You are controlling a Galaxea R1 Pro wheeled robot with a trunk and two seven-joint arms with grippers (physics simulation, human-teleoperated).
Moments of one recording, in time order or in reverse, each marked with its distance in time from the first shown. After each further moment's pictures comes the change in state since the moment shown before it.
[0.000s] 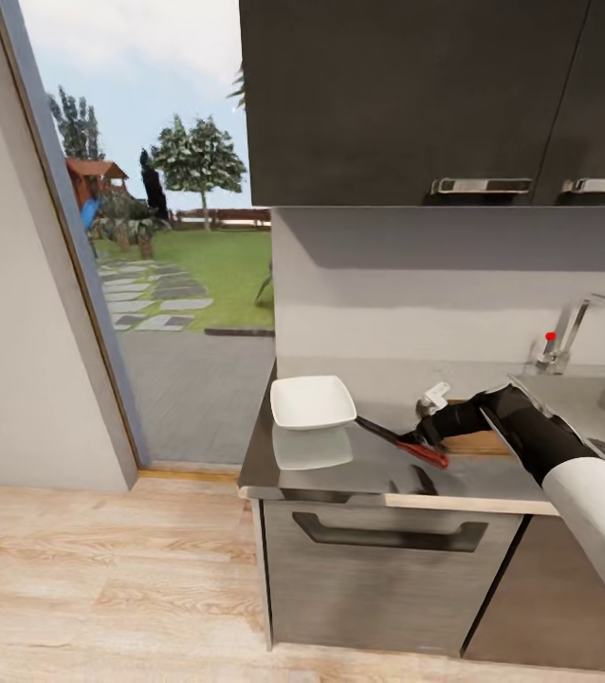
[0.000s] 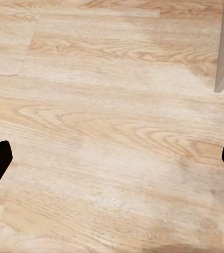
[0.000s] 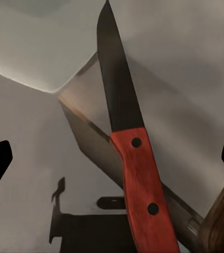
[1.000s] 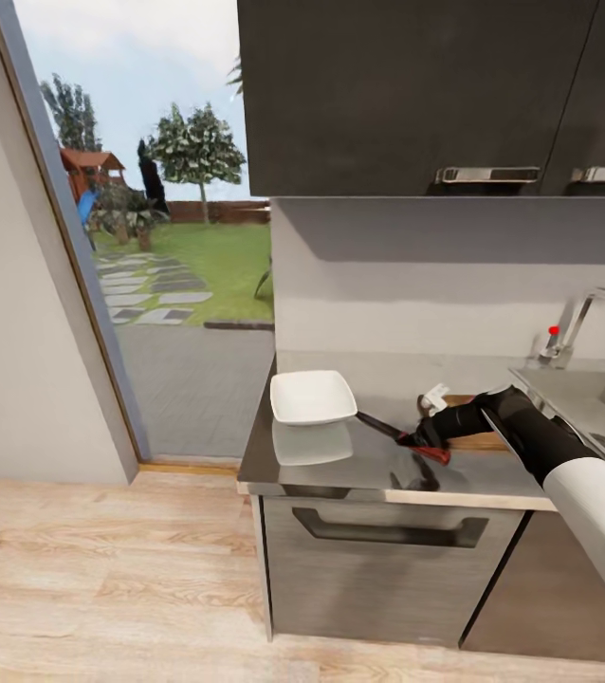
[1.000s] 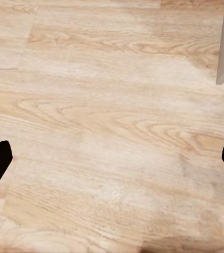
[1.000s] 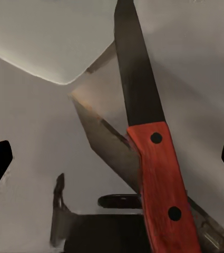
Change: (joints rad) left arm 0.000 0.000 0.000 0.000 0.000 0.000 0.000; right arm 0.000 -0.002 -0.002 0.012 0.000 -0.031 0.051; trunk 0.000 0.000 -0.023
